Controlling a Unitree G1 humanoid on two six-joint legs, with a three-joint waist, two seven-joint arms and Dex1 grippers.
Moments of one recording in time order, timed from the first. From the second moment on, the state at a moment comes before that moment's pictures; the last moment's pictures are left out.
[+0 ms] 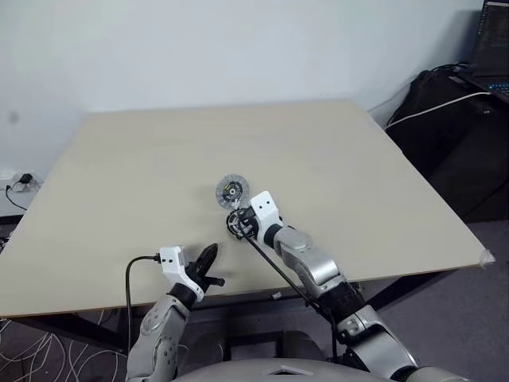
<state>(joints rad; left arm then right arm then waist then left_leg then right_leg) 0.30 0.00 -0.03 -0.08 -0.41 0.15 -0.45 -0.39 -0.06 0.37 0.33 0.15 0.37 0.26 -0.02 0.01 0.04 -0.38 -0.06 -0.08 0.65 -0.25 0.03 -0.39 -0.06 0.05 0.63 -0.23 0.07</state>
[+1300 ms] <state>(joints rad) 0.30 0.10 -0.13 -0.08 -0.25 -0.01 -0.48 -0.62 -0.39 0.66 0.25 -0.20 0.28 0.97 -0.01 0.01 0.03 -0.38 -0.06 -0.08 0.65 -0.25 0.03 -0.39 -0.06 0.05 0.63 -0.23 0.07</state>
